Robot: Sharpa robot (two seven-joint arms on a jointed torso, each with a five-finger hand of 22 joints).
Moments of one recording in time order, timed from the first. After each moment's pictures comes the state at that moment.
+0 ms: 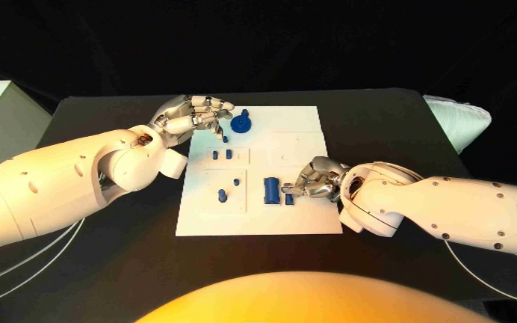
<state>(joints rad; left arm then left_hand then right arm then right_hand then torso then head) 1.13 -0.84 -0.05 1.44 -0.17 0.00 0.38 1.37 -0.15 0.48 0.06 0.33 0.86 0.18 0.29 0.32 0.87 0.12 0.66 0.13 0.95 0.05 1.20 0.49 0.17 0.91 0.15 0.98 0.52 1.10 -0.90 -0.22 1.76 -1.00 -0.40 -0.46 1.10 -0.09 0.16 0.29 0.10 1.03 0.04 0.55 0.55 1.47 -0.02 1.57 1.31 1.47 -0.08 1.57 1.31 0.03 1.47 0.03 1.45 1.31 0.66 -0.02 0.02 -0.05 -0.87</state>
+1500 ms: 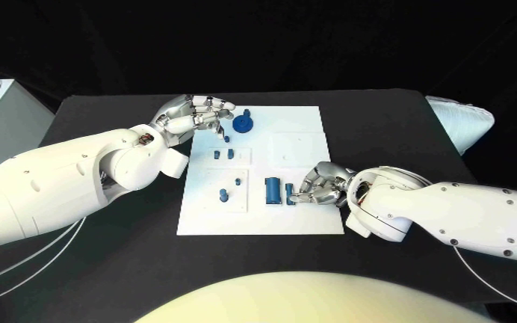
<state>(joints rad) 1.13 -0.84 -0.05 1.44 -0.17 0.00 0.37 1.37 -0.15 0.48 0.07 0.33 0.86 0.18 0.29 0.32 0.87 0.12 0.66 0.13 0.95 0.05 1.20 0.49 0.17 0.91 0.15 0.97 0.52 1.08 -0.92 -0.22 1.76 -1.01 -0.36 -0.41 1.25 -0.07 0.20 0.28 0.08 1.02 0.04 0.55 0.55 1.47 -0.03 1.57 1.31 1.47 -0.08 1.57 1.31 0.03 1.47 0.03 1.45 1.31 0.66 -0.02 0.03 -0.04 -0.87</state>
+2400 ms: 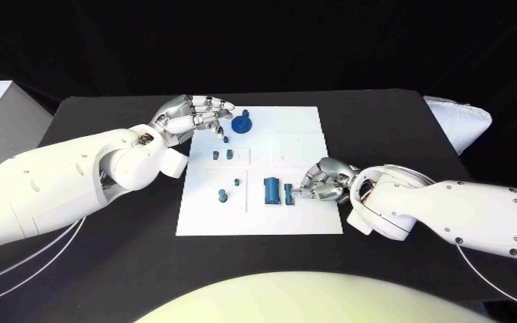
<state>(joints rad) 1.13 -0.84 -0.05 1.44 -0.17 0.00 0.37 1.37 -0.15 0.48 0.07 0.33 0.86 0.18 0.29 0.32 0.87 0.12 0.66 0.13 0.95 0.05 1.20 0.49 0.17 0.91 0.15 0.97 0.52 1.09 -0.94 -0.22 1.77 -0.98 -0.39 -0.36 1.23 -0.09 0.20 0.28 0.09 1.00 0.05 0.55 0.54 1.47 -0.03 1.56 1.31 1.47 -0.08 1.57 1.31 0.03 1.47 0.03 1.40 1.31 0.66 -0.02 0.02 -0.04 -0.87</state>
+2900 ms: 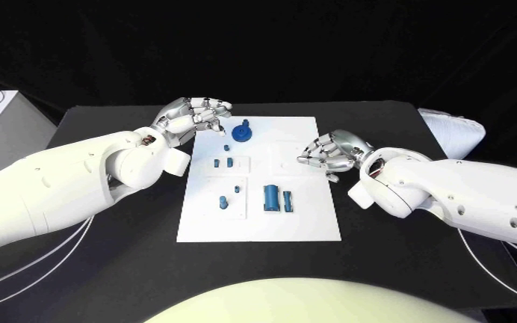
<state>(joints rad) 1.13 -0.81 -0.05 1.37 -0.09 -0.02 0.39 1.36 -0.16 0.46 0.13 0.26 0.85 0.19 0.28 0.32 0.86 0.13 0.61 0.12 0.87 0.07 1.09 0.45 0.17 0.87 0.17 0.85 0.45 1.16 -0.92 -0.21 1.61 -0.67 -0.45 -0.01 1.31 -0.12 0.23 0.28 0.10 0.87 0.11 0.49 0.52 1.28 0.04 1.11 1.30 1.44 -0.03 1.27 1.26 0.14 1.33 0.07 0.61 1.26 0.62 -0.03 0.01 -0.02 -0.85</state>
